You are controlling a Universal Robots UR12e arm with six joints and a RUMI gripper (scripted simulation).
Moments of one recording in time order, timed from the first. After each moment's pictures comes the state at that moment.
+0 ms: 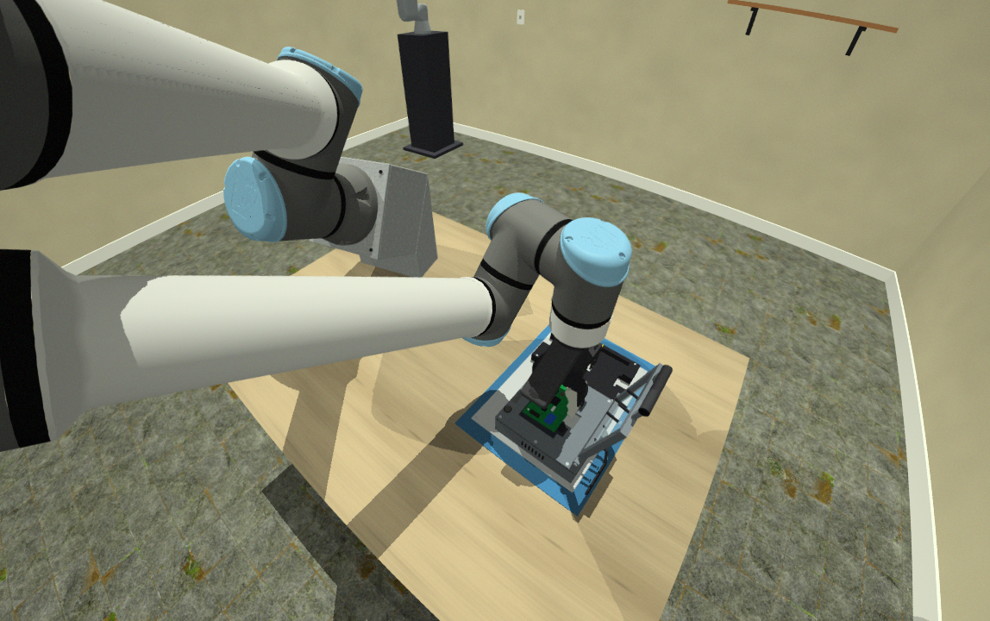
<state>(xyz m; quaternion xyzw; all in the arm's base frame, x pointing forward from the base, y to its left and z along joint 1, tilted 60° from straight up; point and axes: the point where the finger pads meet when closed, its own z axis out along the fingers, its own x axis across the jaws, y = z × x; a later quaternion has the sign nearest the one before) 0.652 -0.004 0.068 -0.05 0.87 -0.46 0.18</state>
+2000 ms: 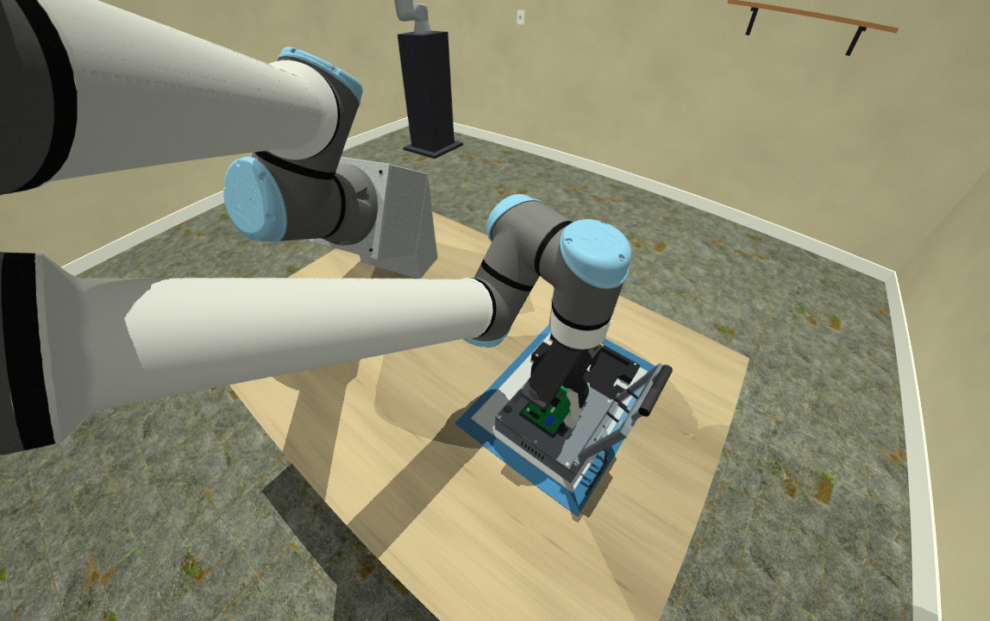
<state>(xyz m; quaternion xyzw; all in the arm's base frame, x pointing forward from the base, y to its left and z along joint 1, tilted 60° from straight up) 0.653 -0.006 0.067 -0.05 0.87 -0.46 0.18</state>
